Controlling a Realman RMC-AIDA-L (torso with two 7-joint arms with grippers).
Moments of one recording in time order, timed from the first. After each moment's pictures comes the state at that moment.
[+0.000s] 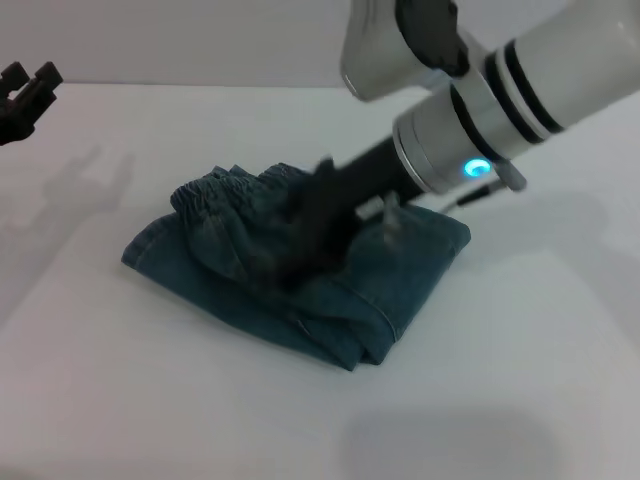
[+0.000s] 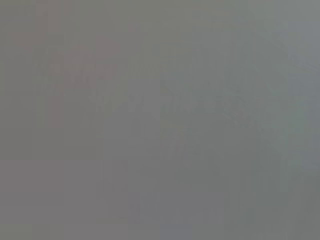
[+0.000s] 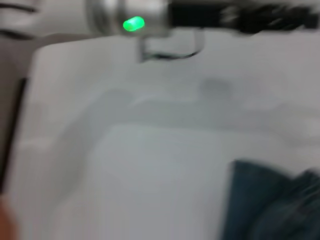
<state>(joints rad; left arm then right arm) -0.48 -2.05 0.41 0.47 1.53 1.20 -1.17 0.88 2.07 -1.49 -1.02 -2.06 -1.35 2.10</state>
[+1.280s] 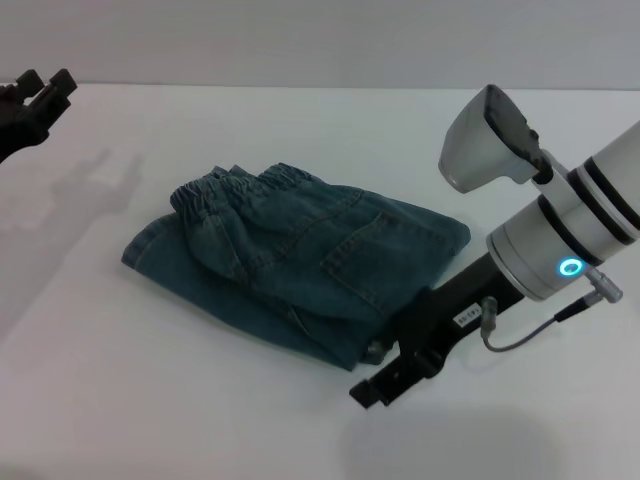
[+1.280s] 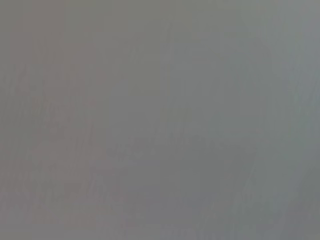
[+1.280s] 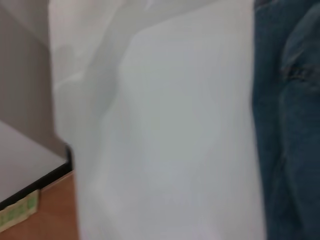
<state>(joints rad) -0.49 -2.06 0.41 0.44 1.53 1.19 -1.16 0.80 2.06 -1.37 -0.78 -2.14 -1.54 2.11</state>
